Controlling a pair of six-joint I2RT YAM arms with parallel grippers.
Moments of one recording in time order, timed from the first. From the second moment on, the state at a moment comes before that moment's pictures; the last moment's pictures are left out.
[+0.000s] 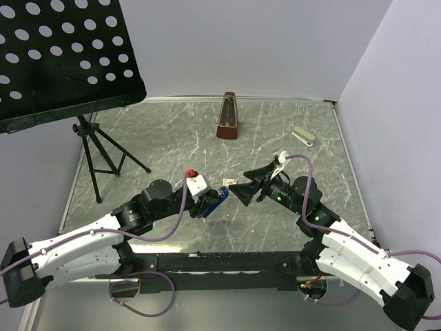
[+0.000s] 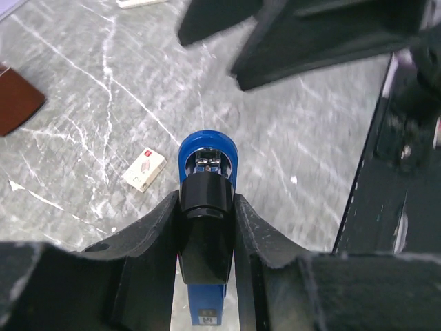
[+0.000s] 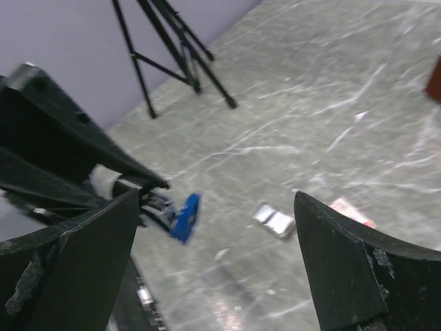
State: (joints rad) left arm -0.99 0.88 0.60 0.07 0.12 0.06; right arm 0.69 0.71 0.45 0.25 -0.24 0.41
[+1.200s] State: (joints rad) left arm -1.00 0.81 0.46 0.39 0.05 -0.07; right arm 0.88 0.89 0.48 0.30 0.08 0.80
